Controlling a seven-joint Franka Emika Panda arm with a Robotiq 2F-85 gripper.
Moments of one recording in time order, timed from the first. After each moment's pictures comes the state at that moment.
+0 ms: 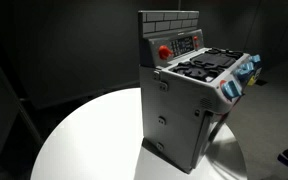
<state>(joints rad) 0.00 -0.60 0.00 -2.52 0.01 1.88 0.02</state>
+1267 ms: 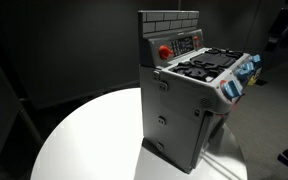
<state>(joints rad) 0.00 -0.46 0.00 -2.41 0.01 2.03 0.04</state>
